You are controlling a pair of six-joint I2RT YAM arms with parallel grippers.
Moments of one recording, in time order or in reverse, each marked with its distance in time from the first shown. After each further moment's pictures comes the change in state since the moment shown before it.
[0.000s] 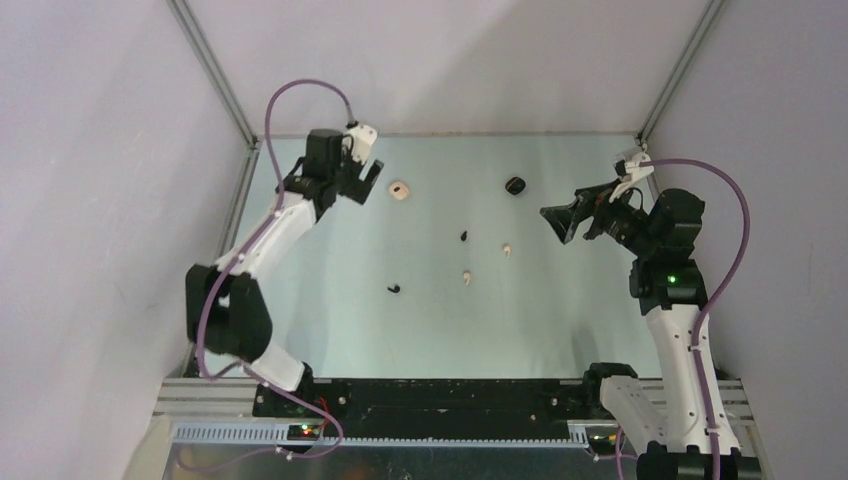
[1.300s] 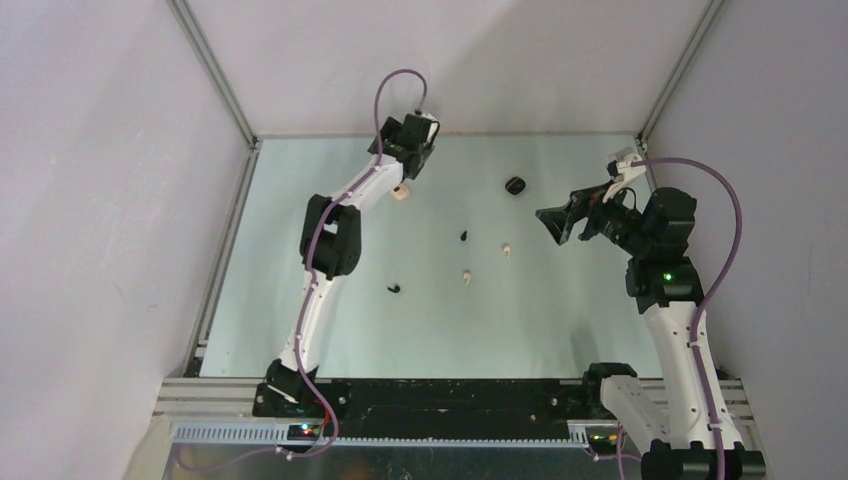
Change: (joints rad) left arm -0.172 0.965 0.970 -0.127 -0.502 -0.057; right arm 0.033 0.022 -0.008 -0.006 0.029 -0.007
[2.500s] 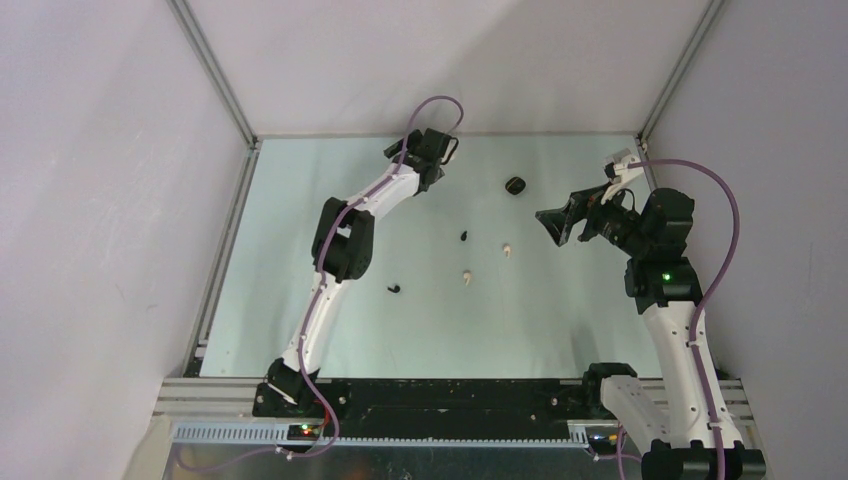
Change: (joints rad) left arm -0.081 0.059 0.007 -0.052 -0.073 0.333; right arm 0.006 0.000 -0.011 0.000 0.009 -0.031
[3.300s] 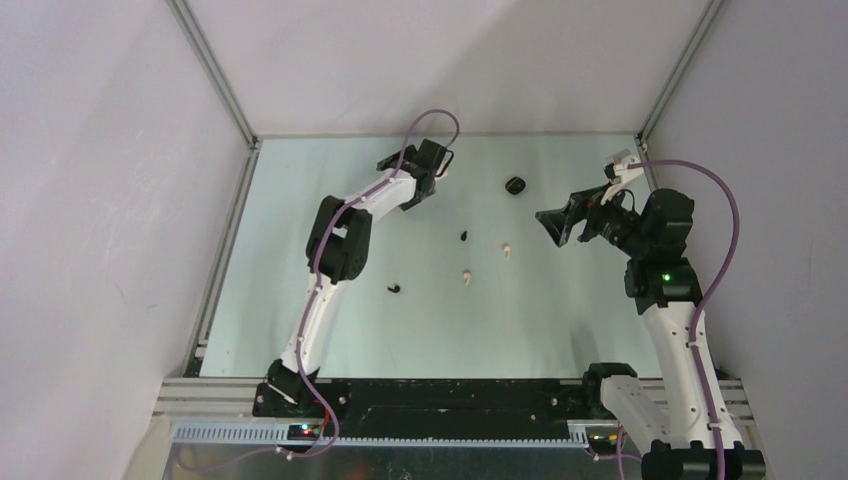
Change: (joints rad) left arm 0.005 -0.048 -0.137 -0.066 -0.014 0.021; right arm 0.000 -0.002 -0.003 0.000 0.000 0.000
